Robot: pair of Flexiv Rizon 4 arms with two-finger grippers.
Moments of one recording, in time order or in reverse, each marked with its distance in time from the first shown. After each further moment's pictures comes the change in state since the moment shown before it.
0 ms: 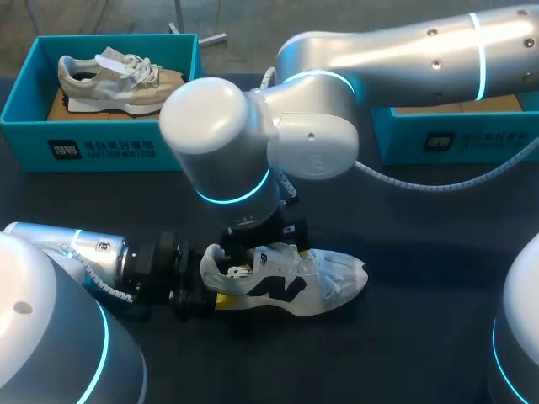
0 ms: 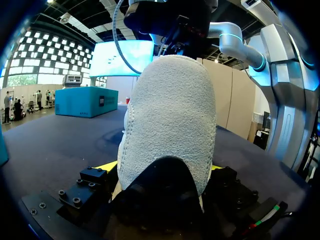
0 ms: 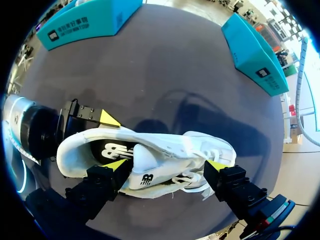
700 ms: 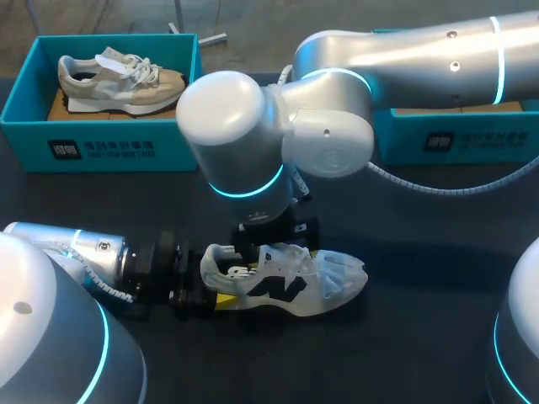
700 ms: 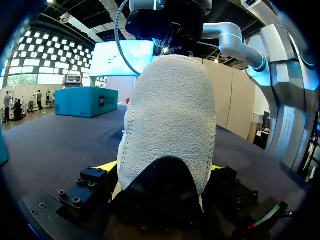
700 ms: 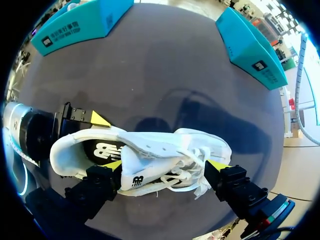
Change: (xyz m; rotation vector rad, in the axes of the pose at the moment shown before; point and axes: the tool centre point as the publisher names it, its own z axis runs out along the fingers) left arm 0.000 0.000 0.000 0.000 0.000 0.000; right arm -0.017 -0.002 0.000 0.025 0.003 0.041
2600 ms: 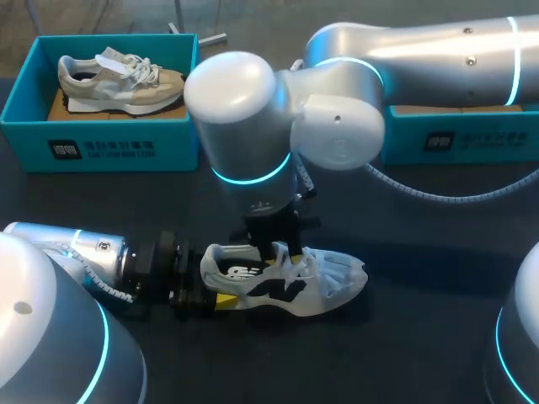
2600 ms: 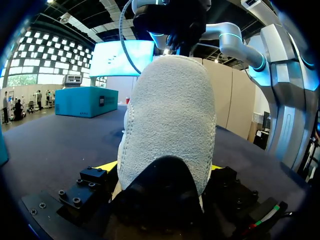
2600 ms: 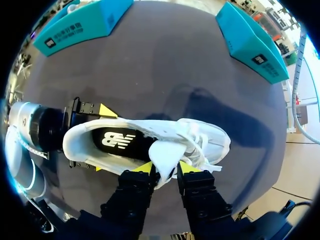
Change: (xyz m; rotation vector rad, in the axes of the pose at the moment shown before) left arm 0.000 0.000 0.000 0.000 0.000 0.000; right arm 0.001 -0.015 -0.021 0.051 0.048 0.019
